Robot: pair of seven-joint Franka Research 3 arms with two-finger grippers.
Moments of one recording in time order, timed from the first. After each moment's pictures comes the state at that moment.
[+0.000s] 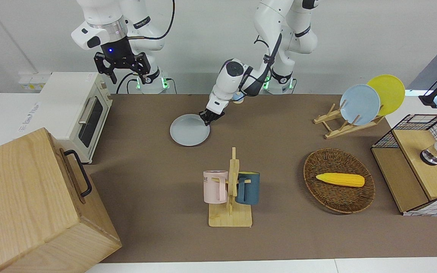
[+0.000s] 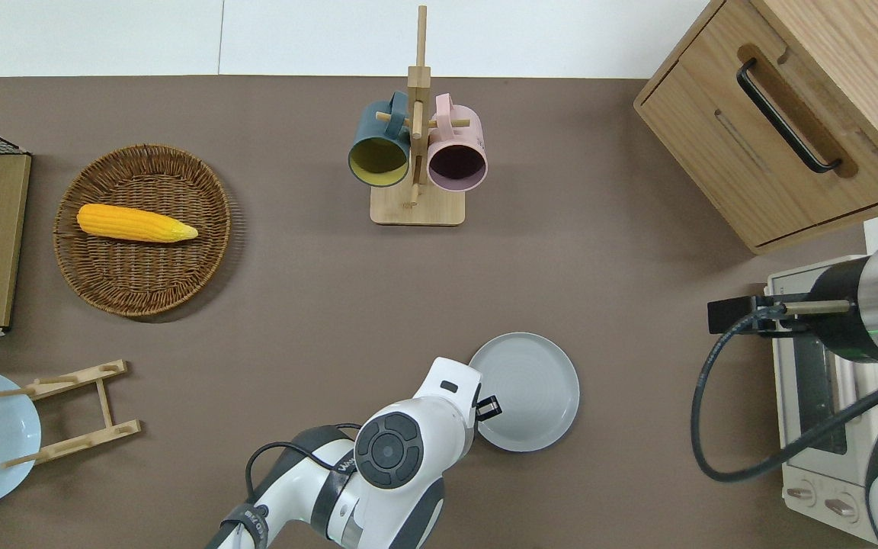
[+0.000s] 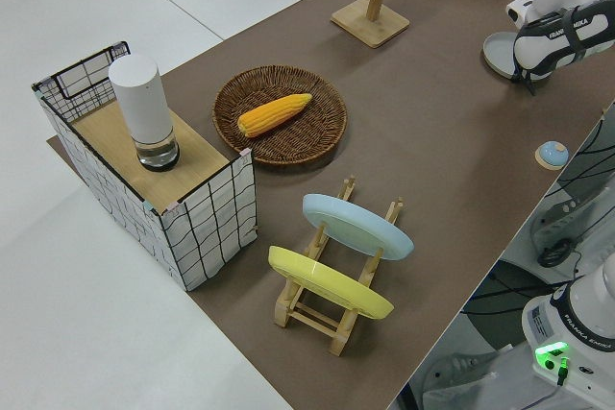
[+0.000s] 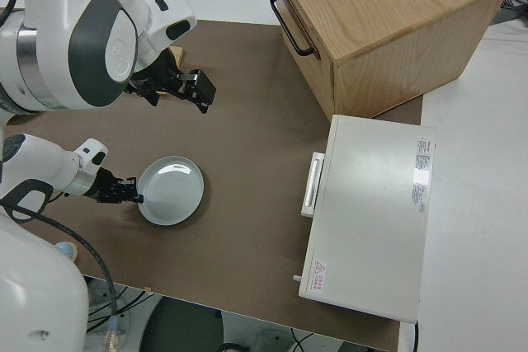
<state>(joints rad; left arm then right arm) -0.47 0.21 -0.38 -2.27 -0.36 2.67 -0.90 -0.25 -0.12 0.37 -1.63 0.05 1.51 0.17</state>
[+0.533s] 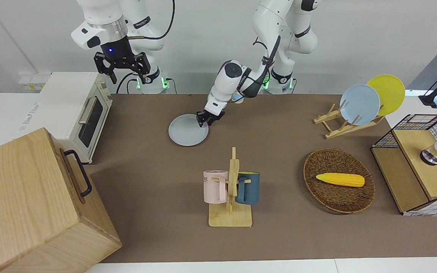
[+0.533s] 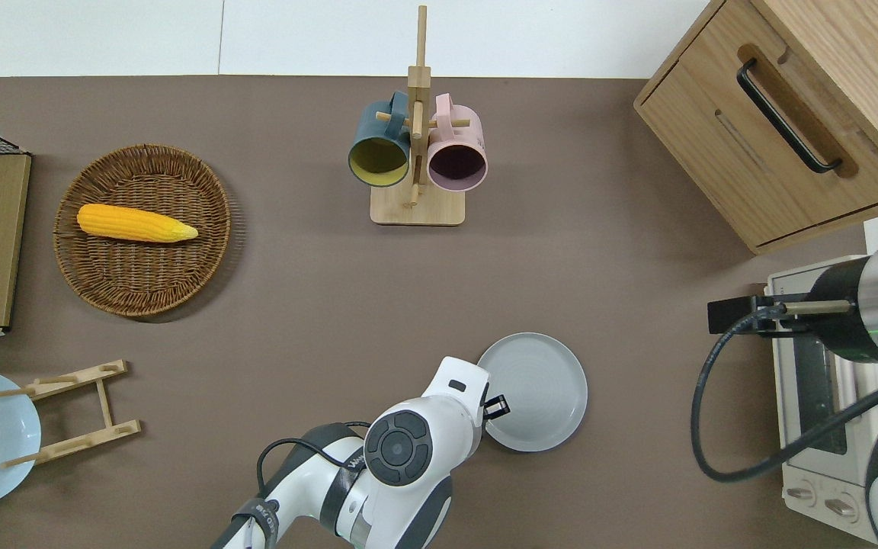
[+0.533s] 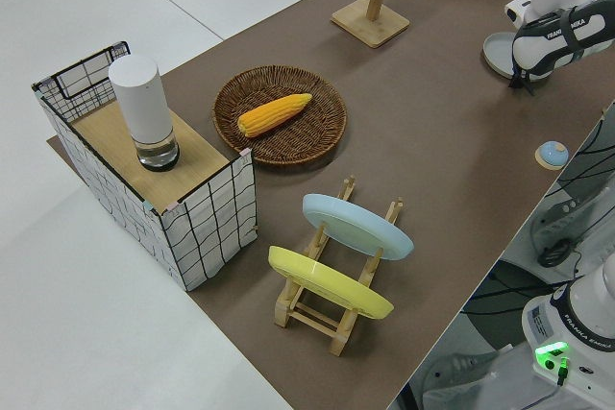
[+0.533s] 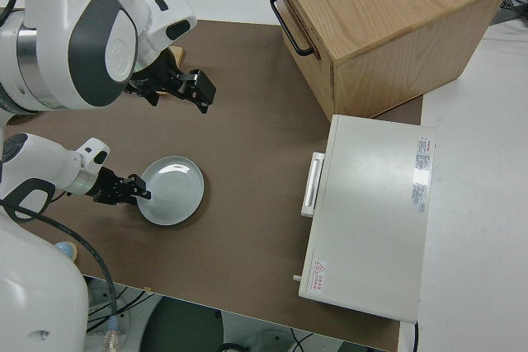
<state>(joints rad) -0.47 0.22 -0.38 -2.26 -0.36 2.68 -0.90 -0.25 -0.12 0.37 -1.63 0.05 1.51 0.17</state>
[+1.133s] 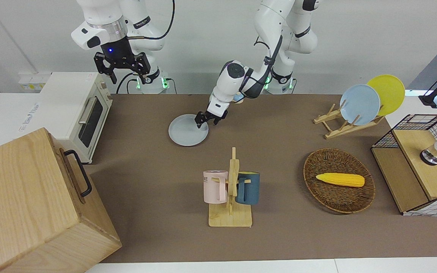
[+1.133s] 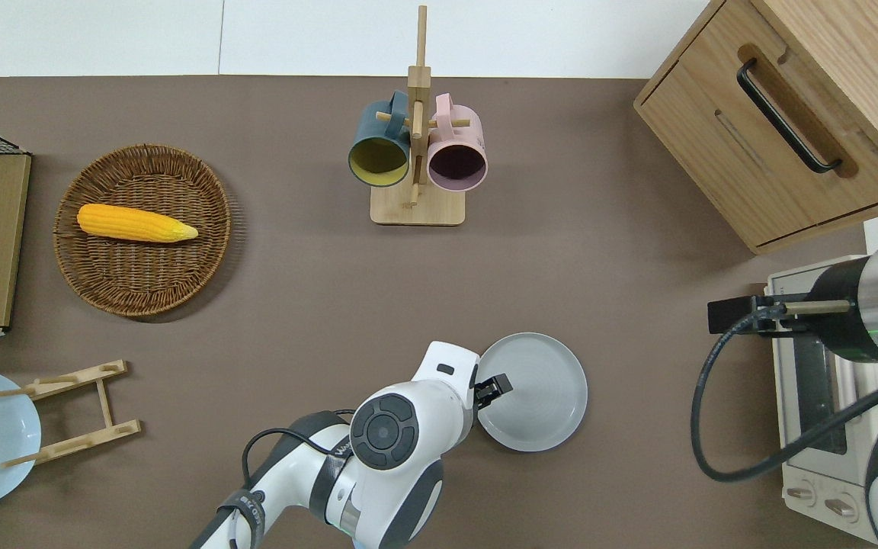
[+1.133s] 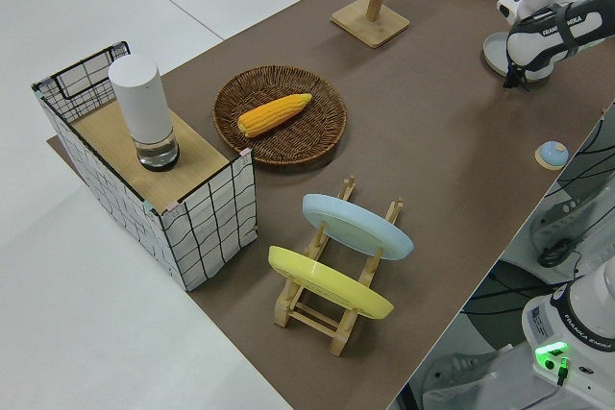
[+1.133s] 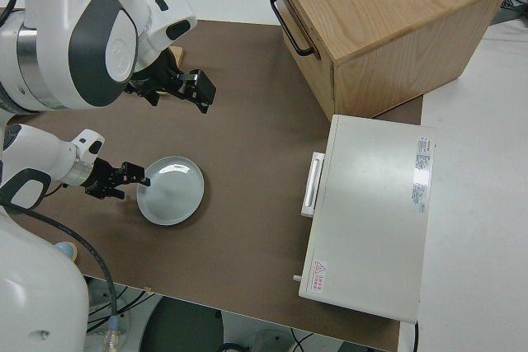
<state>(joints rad) -0.43 0.20 -0.38 -2.24 -0.36 2.65 -0.92 -0.25 -0.12 0.37 -1.63 0.05 1.51 0.17</state>
